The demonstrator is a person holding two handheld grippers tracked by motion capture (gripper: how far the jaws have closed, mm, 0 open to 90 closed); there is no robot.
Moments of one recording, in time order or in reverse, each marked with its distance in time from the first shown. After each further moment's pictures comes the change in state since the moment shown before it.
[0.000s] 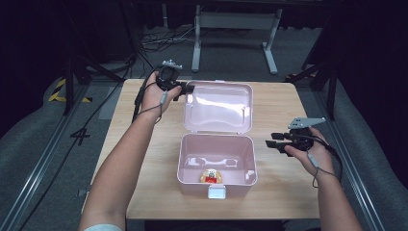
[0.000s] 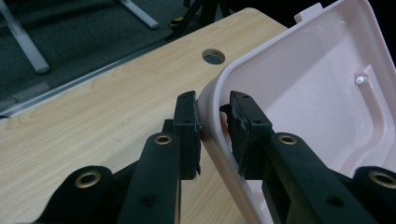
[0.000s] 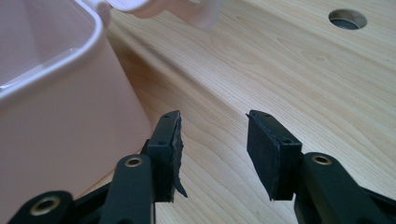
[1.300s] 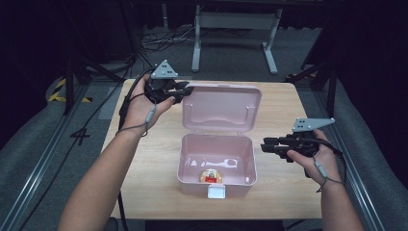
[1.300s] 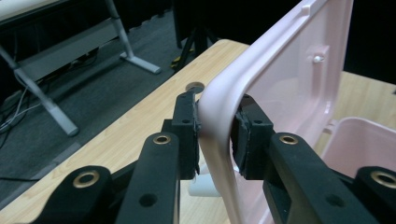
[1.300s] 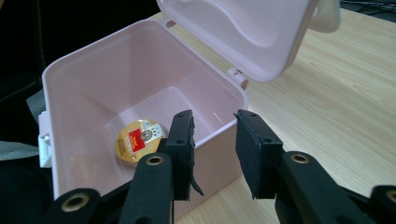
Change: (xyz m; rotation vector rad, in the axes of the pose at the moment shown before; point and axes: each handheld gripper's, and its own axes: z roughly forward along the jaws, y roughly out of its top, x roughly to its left) left arm -0.062 -0.004 -0.080 -0.133 0.014 0.253; right arm 0.052 0.030 -0.038 -0.095 0.196 -0.010
